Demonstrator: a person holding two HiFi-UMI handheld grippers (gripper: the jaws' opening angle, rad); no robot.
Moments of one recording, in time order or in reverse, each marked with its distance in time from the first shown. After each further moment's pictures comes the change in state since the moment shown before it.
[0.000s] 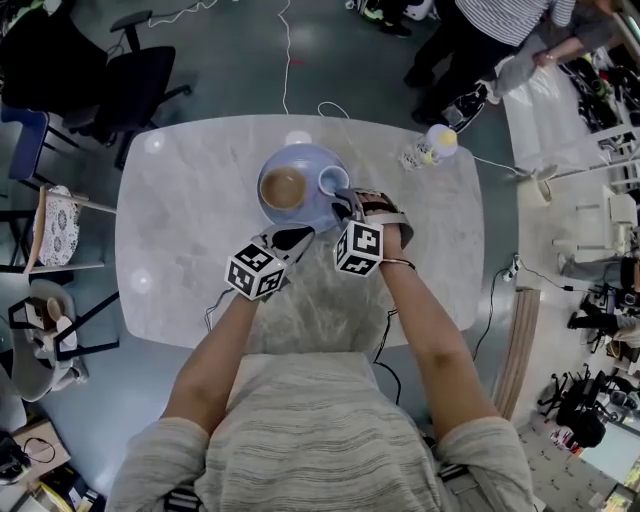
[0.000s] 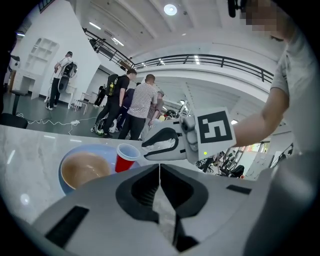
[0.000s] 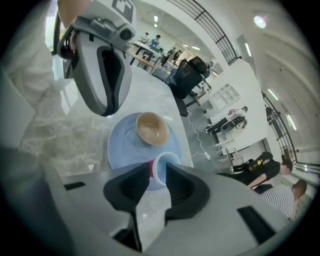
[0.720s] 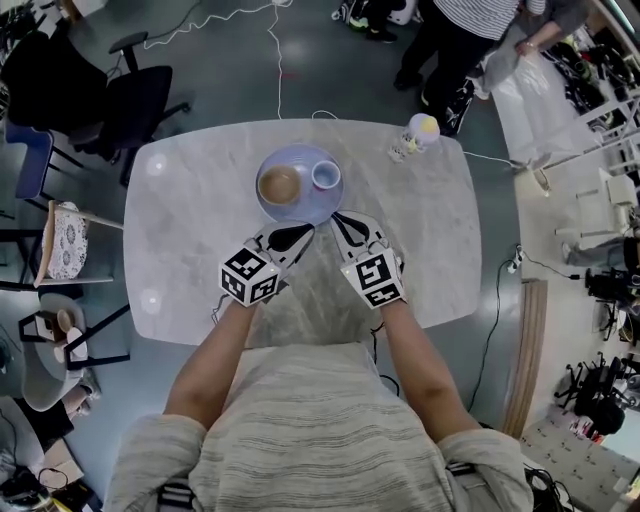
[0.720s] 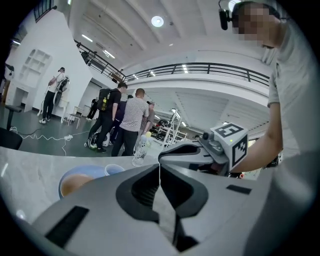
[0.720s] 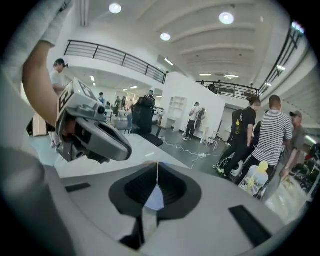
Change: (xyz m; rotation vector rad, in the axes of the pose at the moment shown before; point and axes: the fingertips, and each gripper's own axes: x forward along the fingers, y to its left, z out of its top) left arm -0.038 -0.057 0.043 0.101 -0.121 -0.044; right arm -0.127 0.007 0.039 0.729 -0.447 -0.146
